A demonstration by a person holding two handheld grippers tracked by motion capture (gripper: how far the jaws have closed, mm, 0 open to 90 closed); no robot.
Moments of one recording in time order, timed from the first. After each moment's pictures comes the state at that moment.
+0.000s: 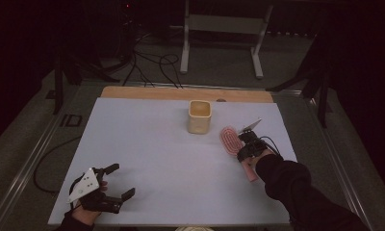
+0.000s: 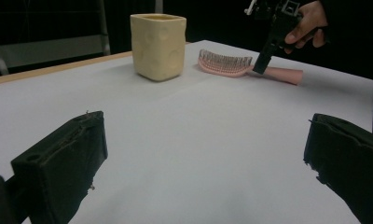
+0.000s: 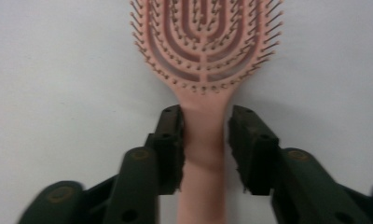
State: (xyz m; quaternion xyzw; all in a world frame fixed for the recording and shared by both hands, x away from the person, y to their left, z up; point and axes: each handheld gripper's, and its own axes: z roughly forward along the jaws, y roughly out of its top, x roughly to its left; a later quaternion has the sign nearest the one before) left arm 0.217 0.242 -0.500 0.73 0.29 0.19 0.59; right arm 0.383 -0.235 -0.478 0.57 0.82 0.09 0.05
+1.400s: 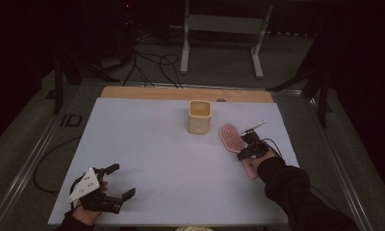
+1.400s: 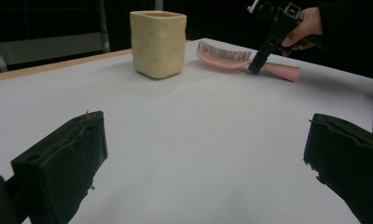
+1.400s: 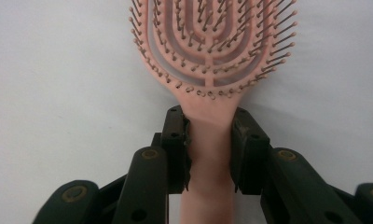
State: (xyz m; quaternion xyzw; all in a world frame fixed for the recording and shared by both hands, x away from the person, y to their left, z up) left arm 0.218 0.242 -0.501 0.74 0.29 0.18 0.59; right arm 0.382 -0.250 -0.488 0.56 0.81 0.16 0.05
